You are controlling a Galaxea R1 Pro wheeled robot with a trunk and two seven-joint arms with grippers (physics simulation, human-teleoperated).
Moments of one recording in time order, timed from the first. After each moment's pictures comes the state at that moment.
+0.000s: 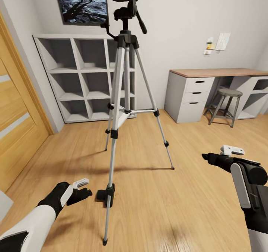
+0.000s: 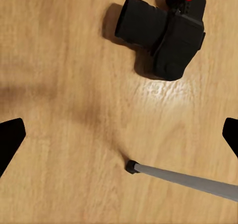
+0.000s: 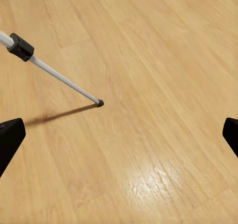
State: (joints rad) left arm -0.76 0.10 0.23 -0.39 0.12 0.66 -0.05; right arm -0.52 -0.20 -0.23 -1.61 -0.25 1.04 -0.12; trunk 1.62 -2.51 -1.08
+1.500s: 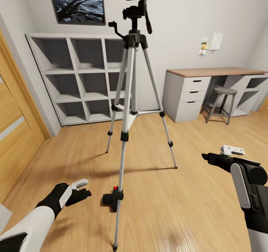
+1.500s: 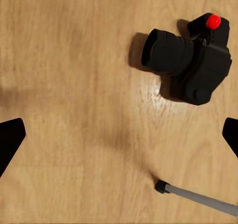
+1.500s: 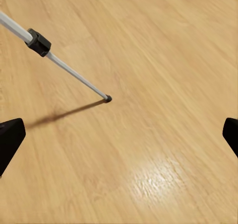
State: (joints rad) left arm -0.76 0.11 0.23 -0.39 0.12 0.65 -0.05; right arm -0.52 -0.20 -0.22 -1.61 -0.25 1.04 -0.13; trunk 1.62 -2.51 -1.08
